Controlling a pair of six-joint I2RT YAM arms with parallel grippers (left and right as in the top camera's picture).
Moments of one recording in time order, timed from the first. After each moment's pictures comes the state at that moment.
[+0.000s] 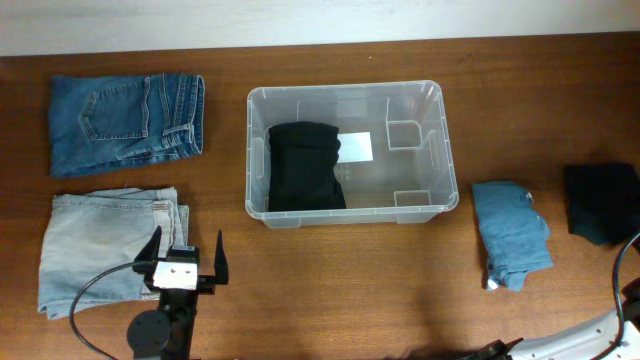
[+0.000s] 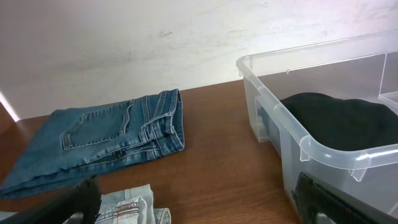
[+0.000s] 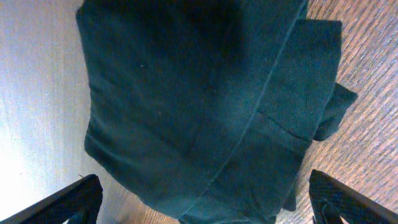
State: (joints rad) left arm 0.04 0.01 0.02 -0.08 0.09 0.16; right arm -1.09 2.06 1.47 -0.74 -0.53 0.21
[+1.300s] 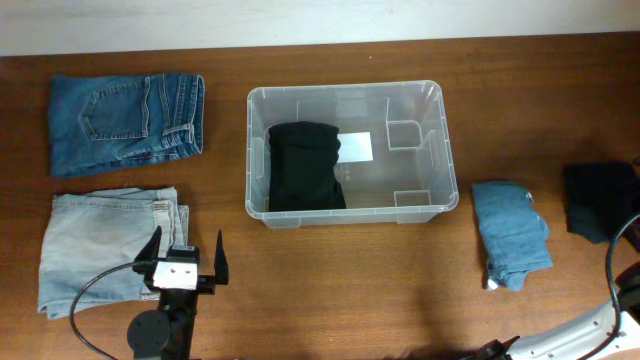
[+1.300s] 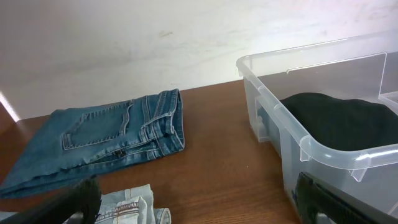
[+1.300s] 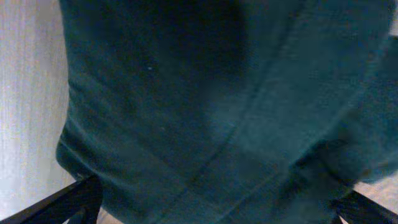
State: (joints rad) left arm 0.04 0.01 0.02 -0.08 0.09 0.16; right arm -1.00 2.10 1.47 -0.69 -0.43 0.18
